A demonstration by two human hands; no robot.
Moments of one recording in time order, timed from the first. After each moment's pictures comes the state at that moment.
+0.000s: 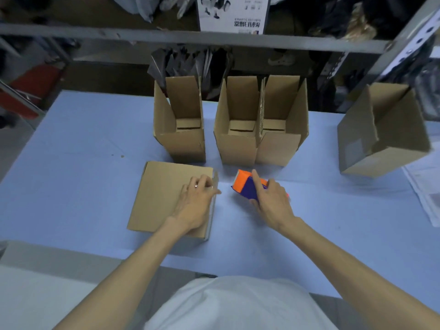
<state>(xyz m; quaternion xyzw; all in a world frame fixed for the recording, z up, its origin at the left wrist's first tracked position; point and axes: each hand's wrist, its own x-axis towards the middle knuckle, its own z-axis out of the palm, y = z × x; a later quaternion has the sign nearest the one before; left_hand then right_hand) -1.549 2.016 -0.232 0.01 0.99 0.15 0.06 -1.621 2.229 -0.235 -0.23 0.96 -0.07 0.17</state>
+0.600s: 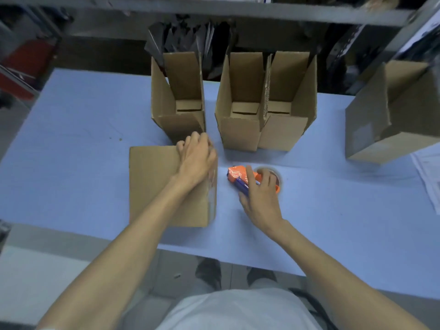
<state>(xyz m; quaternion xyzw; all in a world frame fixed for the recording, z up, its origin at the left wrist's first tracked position) -1.607 2.017 -0.186 -0.15 0.97 0.18 0.02 -1.587 2.211 -0.256 -0.22 0.96 -0.16 0.10</state>
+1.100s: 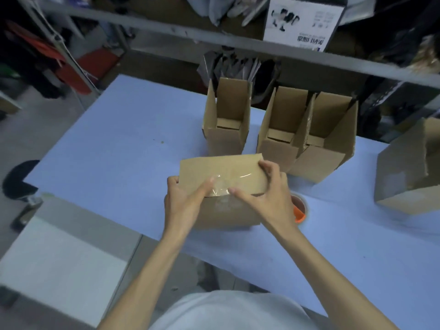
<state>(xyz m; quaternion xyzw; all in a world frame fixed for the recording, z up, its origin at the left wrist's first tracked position) -1.476 1.997 -0.135 -0.48 0.67 0.55 -0.11 -1.572 2.147 -0.136 -0.13 0.87 -0.45 0.15</state>
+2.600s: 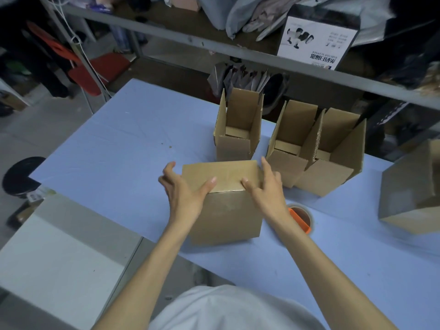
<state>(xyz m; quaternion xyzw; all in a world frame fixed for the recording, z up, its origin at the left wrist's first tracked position) -1.490 1.966 -0.161 -0.45 0.73 0.48 -0.17 -1.597 2.108 -0.153 -0.15 0.87 -0.44 0.18</state>
